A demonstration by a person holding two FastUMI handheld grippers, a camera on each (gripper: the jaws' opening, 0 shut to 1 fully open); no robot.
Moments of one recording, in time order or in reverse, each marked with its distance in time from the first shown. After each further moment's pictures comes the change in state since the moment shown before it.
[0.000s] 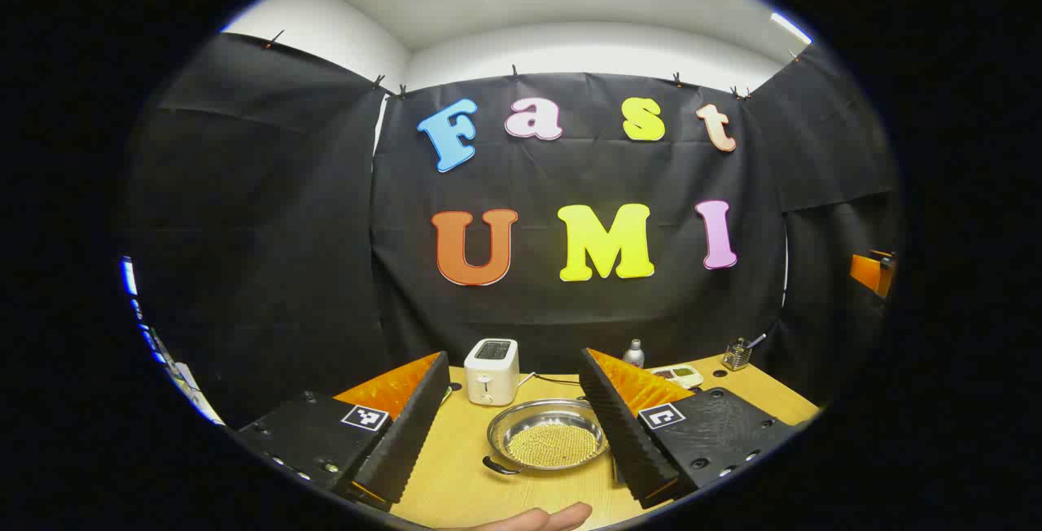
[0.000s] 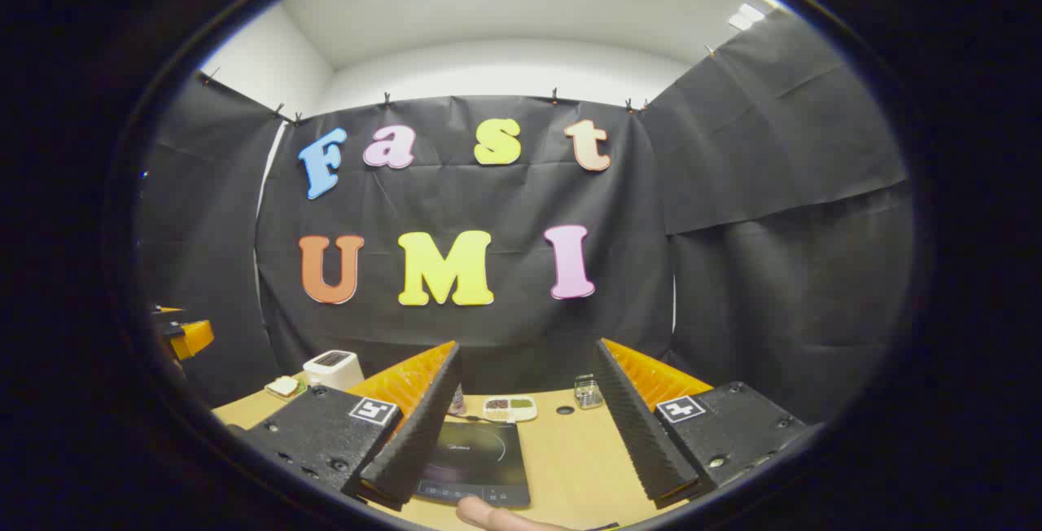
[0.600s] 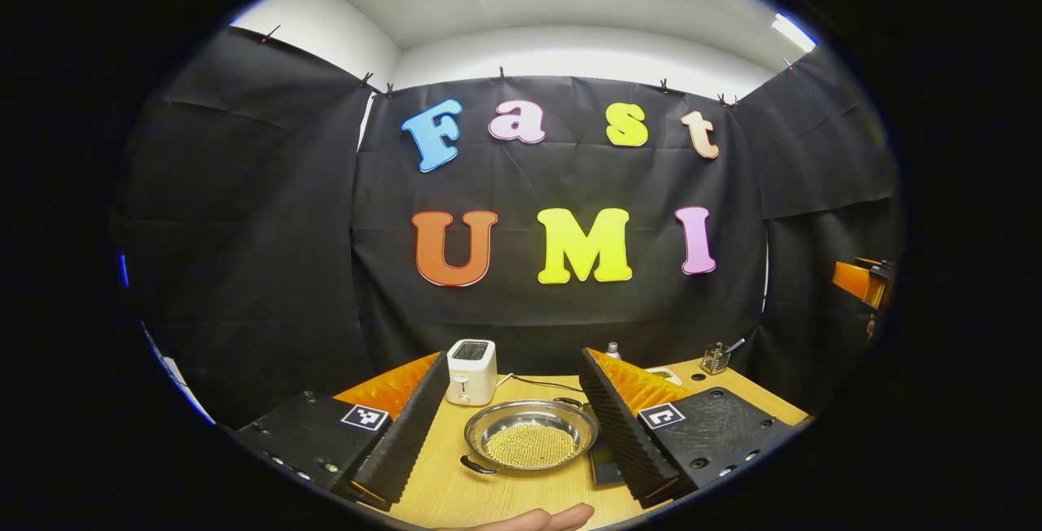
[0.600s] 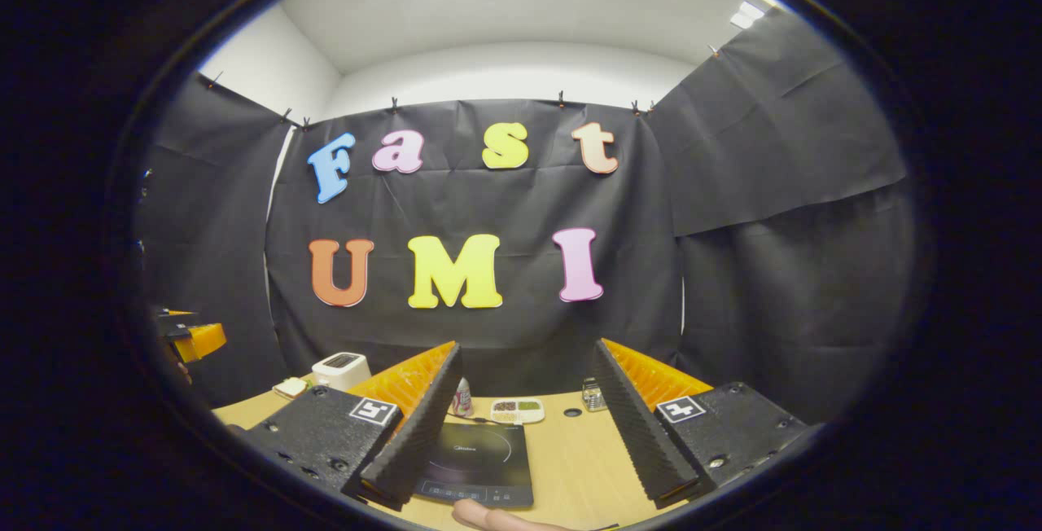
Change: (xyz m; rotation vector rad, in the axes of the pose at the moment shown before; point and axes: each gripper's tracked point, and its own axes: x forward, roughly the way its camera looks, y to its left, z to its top) left arm -0.007 -0.019 0.004 -0.013 -0.013 -0.059; right arm -0.002 -0.001 -0.001 0.007 -0.009 0.039
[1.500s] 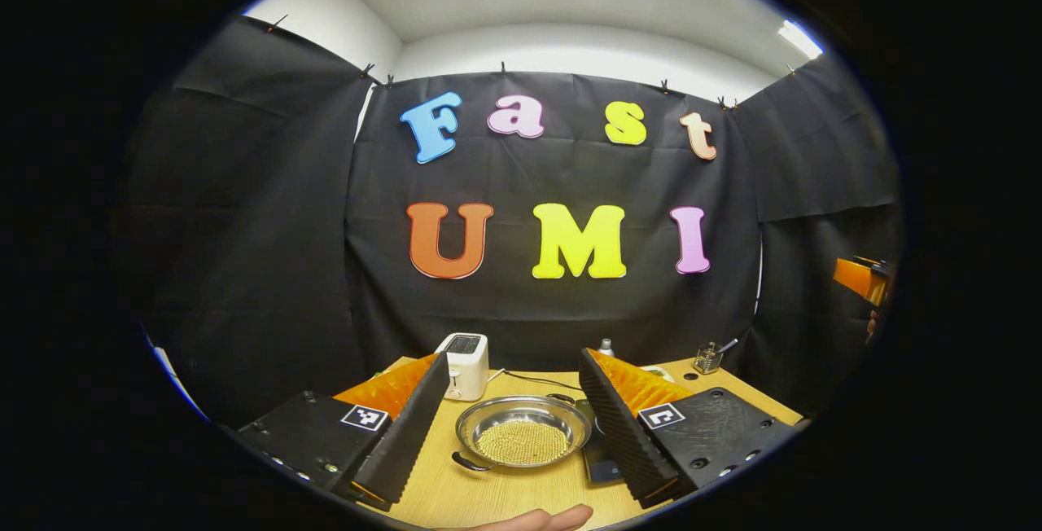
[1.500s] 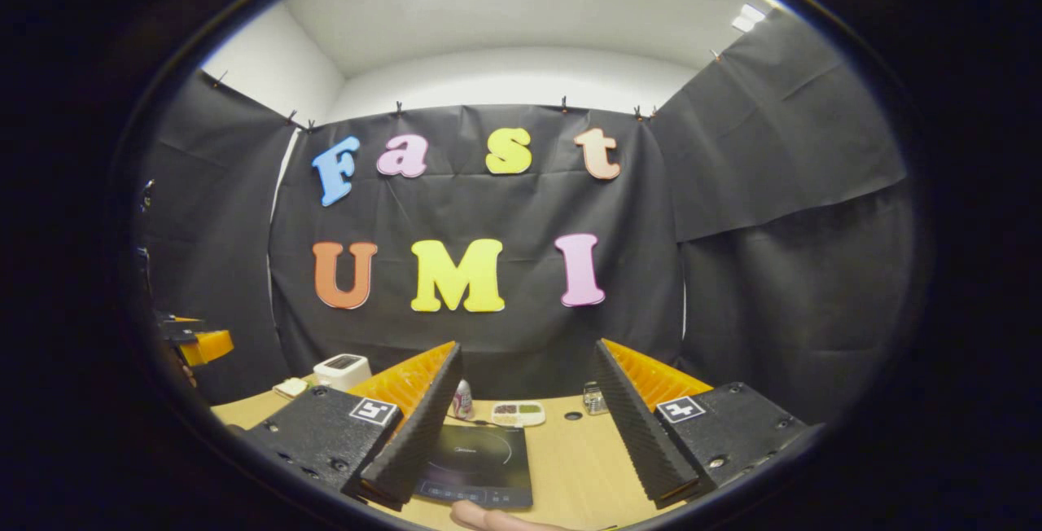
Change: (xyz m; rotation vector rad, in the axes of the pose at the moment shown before) left arm 0.006 0.006 -0.021 -0.033 0.025 -0.023; right arm -0.004 0.001 -0.002 -0.005 -0.015 0.011
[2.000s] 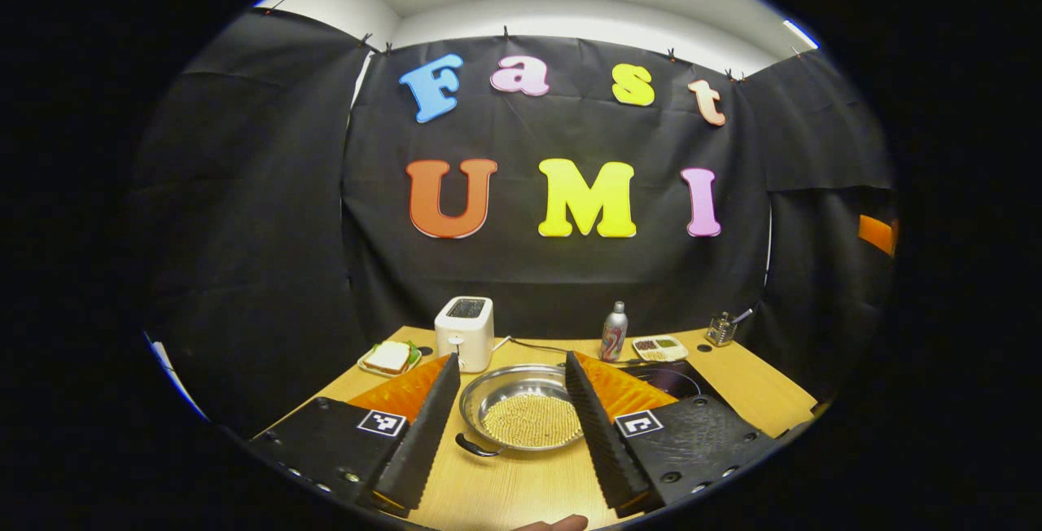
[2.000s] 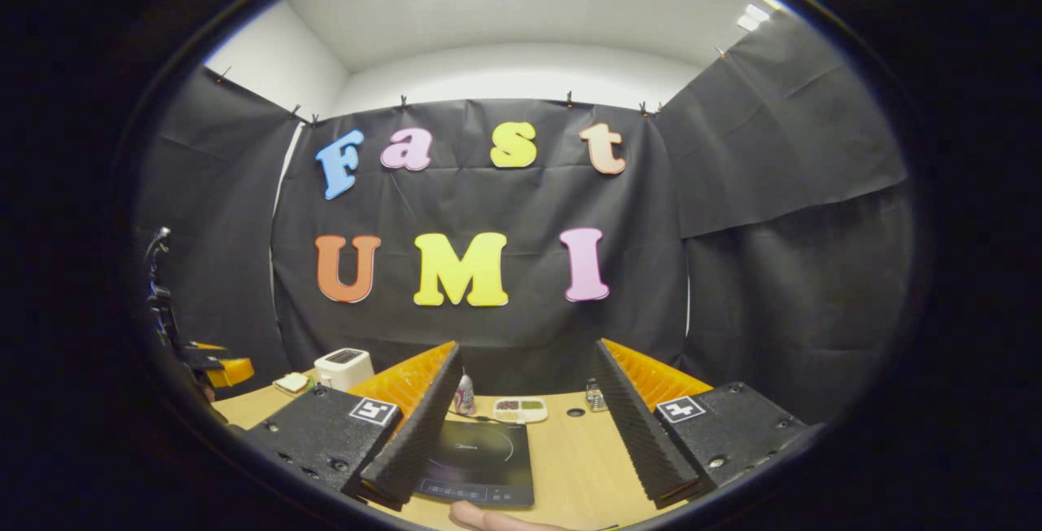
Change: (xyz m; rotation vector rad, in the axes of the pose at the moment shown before) left arm 0.031 0.008 -0.083 -0.007 0.193 -0.018; right arm 0.005 0.003 -0.010 -0.010 0.018 0.009
